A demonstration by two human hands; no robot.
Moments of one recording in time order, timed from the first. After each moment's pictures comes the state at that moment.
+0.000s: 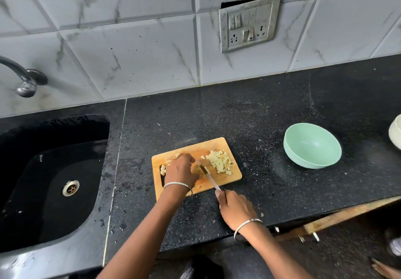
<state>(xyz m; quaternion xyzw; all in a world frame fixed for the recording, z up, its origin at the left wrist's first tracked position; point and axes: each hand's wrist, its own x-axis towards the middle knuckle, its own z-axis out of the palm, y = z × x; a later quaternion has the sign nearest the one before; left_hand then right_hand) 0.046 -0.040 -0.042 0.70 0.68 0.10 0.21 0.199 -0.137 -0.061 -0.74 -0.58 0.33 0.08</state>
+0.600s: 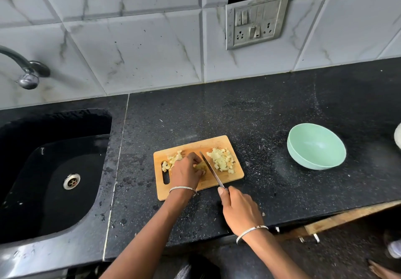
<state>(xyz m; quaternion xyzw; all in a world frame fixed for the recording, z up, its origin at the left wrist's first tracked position) 0.052 -0.046 -0.068 0.67 0.67 0.22 0.24 0.200 -0.148 -0.049 -0.74 -0.59 0.30 0.13</state>
